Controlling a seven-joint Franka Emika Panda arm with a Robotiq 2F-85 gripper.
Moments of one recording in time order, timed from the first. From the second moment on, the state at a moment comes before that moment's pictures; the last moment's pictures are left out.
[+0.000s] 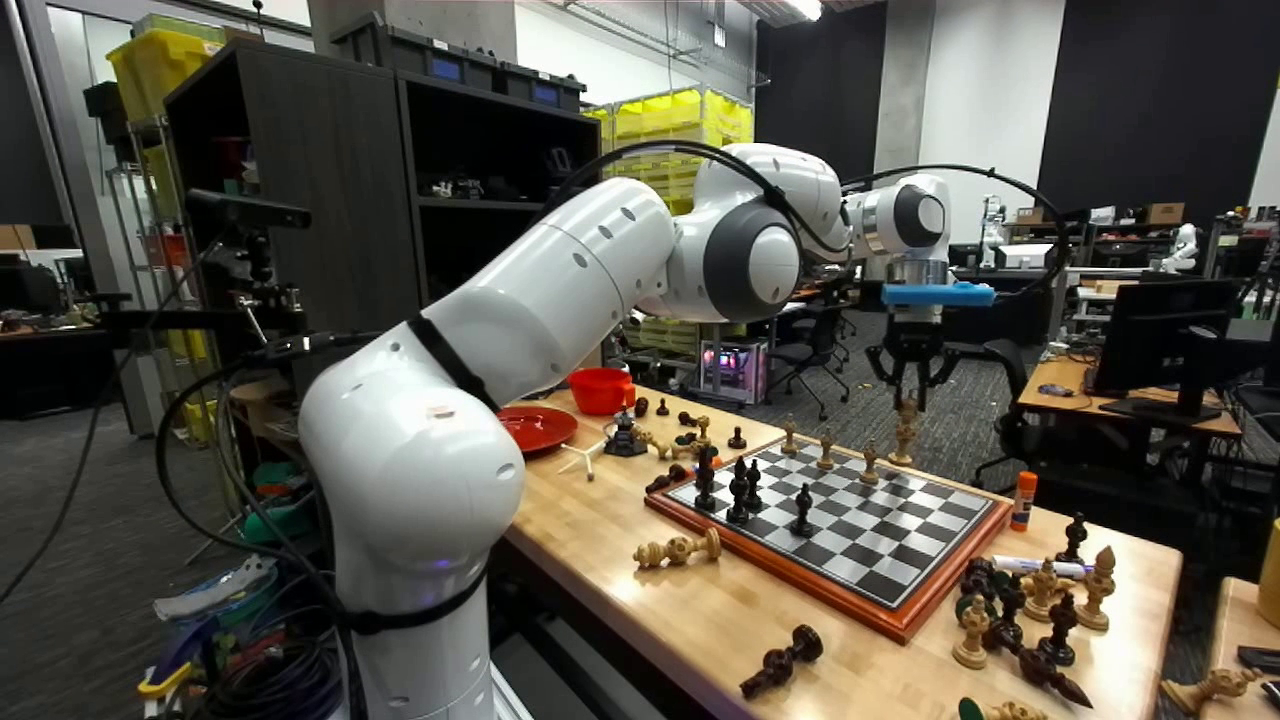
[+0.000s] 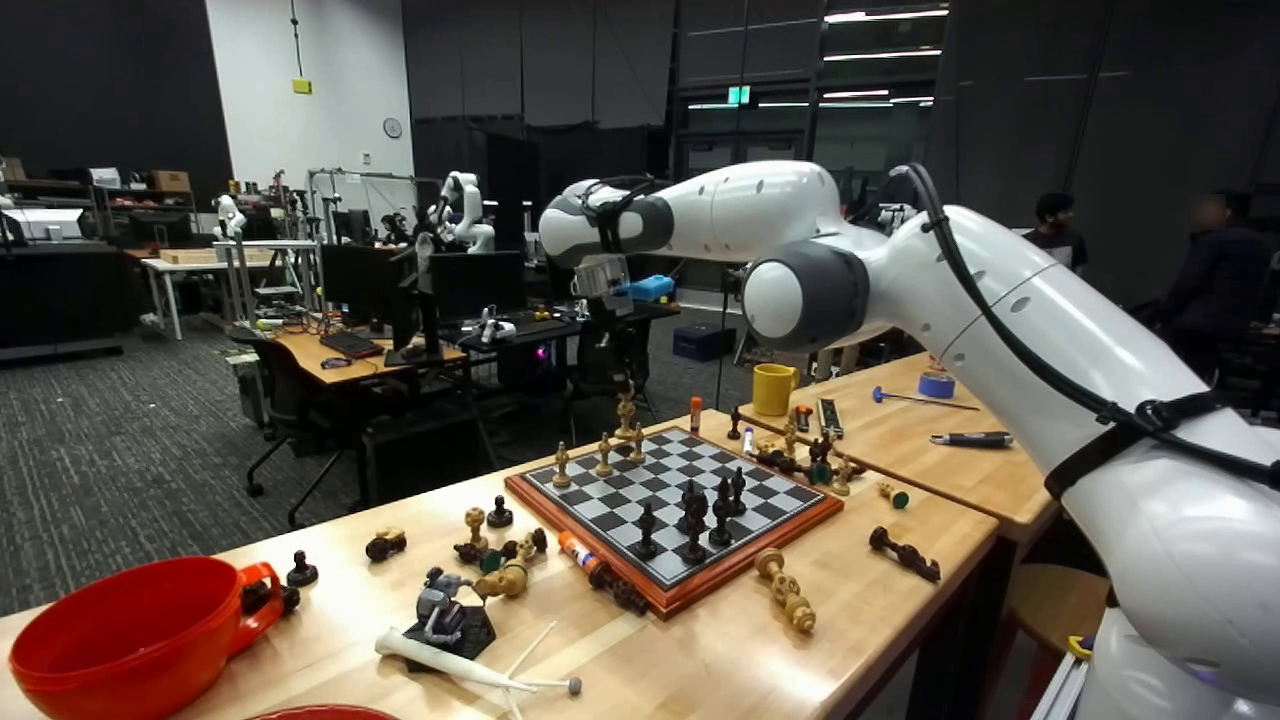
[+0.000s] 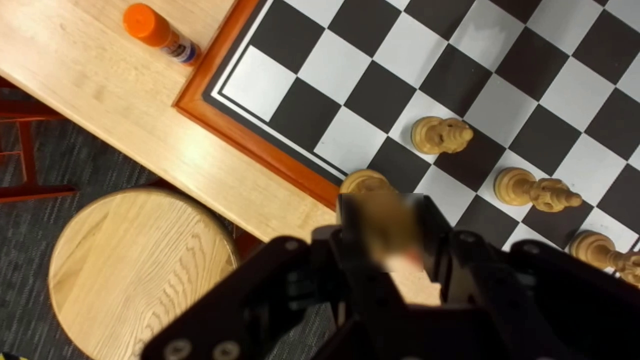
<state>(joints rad) -0.03 0.93 -0.08 -0.68 -0.11 1.45 -0.64</state>
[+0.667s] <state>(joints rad) -0.03 0.93 -0.08 -0.70 -0.11 1.45 -0.64</state>
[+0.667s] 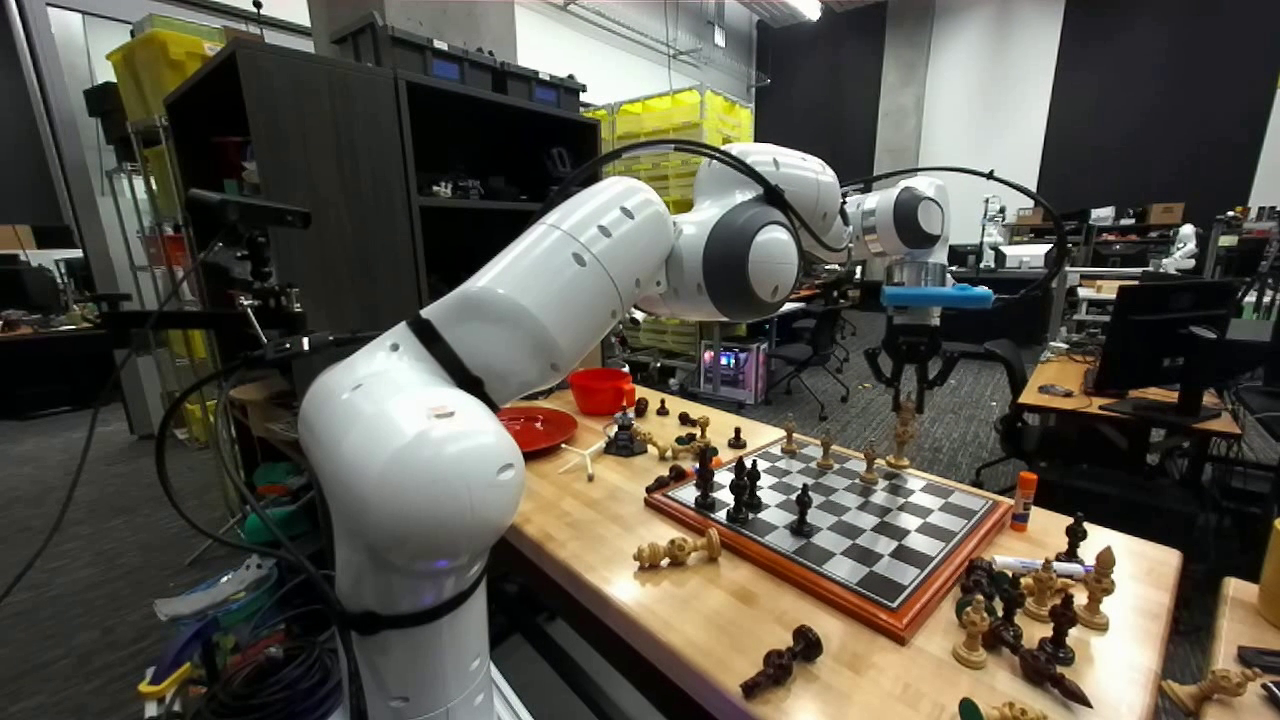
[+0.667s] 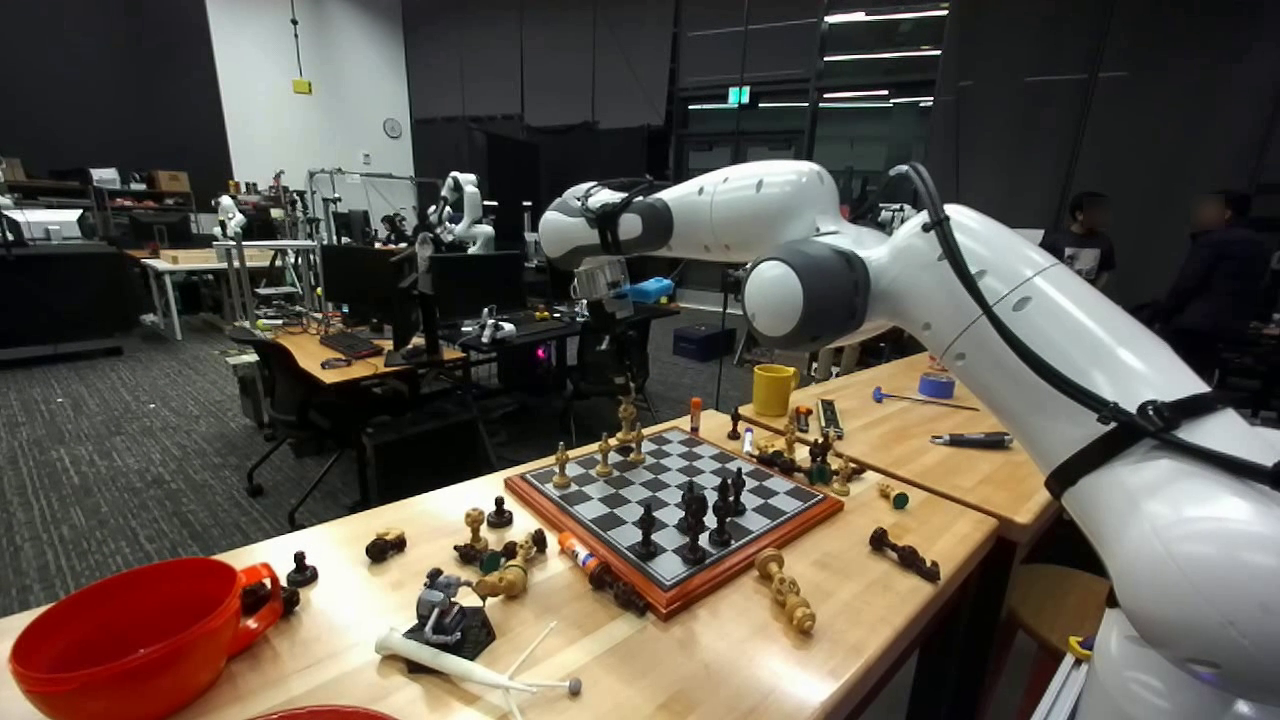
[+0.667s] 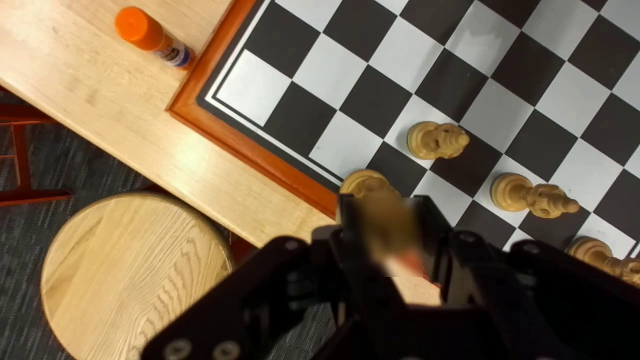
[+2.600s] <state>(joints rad) -0.02 0.92 -0.08 -0.75 -0.11 1.44 -0.64</state>
